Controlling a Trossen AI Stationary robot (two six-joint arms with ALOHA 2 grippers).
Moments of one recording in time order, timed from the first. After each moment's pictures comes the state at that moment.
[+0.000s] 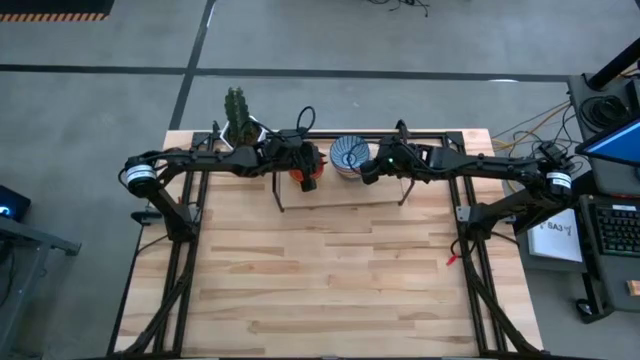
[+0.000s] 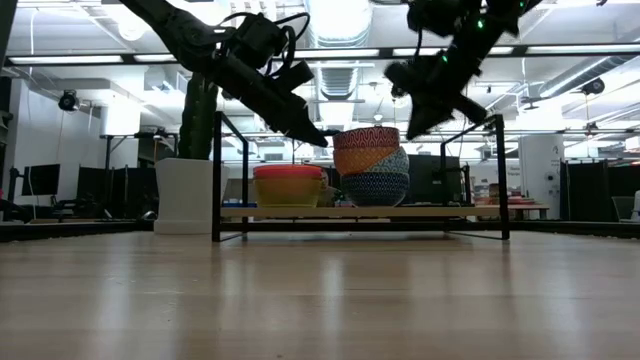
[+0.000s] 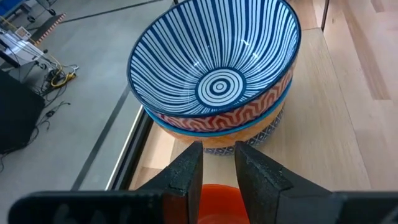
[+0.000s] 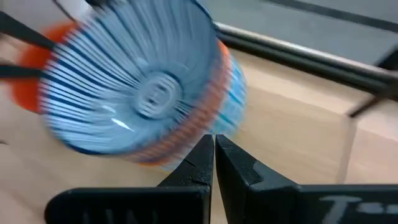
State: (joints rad) left arm 0.39 1.64 1.03 0.10 -0.02 0.37; right arm -0.33 1.34 0.99 -0.48 0.34 0.65
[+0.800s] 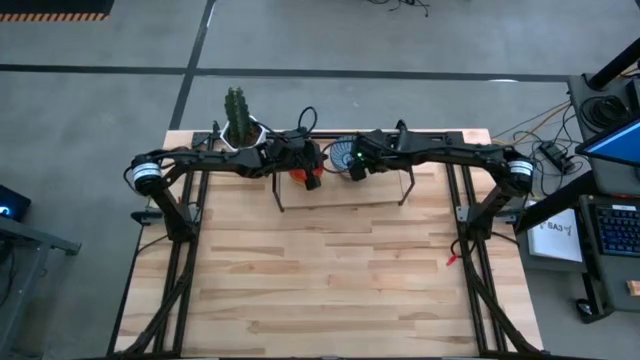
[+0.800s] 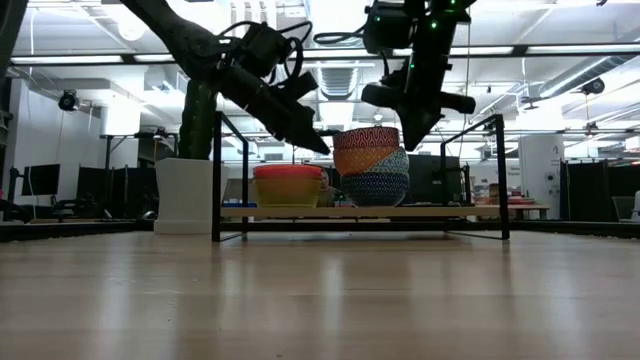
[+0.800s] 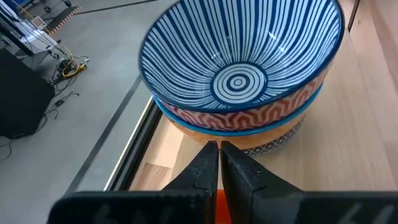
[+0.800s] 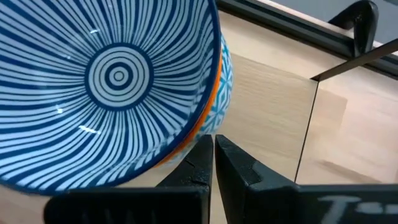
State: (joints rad) left arm 0.39 1.69 1.03 0.17 -0.06 0.31; right arm -0.33 1.64 1.39 -0.96 0.36 0.79
